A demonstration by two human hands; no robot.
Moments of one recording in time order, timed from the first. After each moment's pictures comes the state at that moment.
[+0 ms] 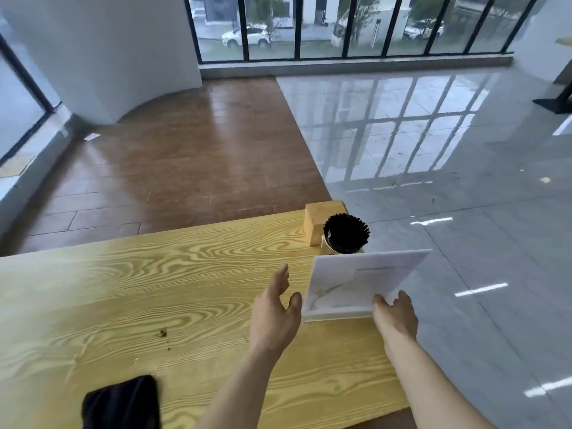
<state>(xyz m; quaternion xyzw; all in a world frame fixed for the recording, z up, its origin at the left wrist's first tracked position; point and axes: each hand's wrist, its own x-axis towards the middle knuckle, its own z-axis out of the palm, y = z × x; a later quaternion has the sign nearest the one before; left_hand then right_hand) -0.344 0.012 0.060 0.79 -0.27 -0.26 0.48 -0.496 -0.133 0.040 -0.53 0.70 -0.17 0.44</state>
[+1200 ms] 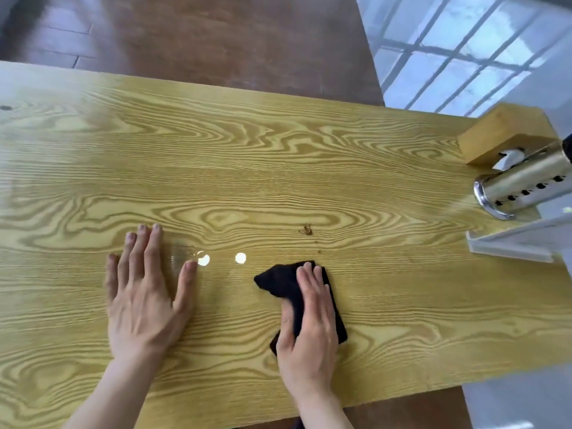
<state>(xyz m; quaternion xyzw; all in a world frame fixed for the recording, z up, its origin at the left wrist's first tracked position) -0.066 0.410 -0.159 0.95 -0.21 -0.06 0.23 -0.242 0.282 -0.173 -0.86 0.38 -0.24 0.25</state>
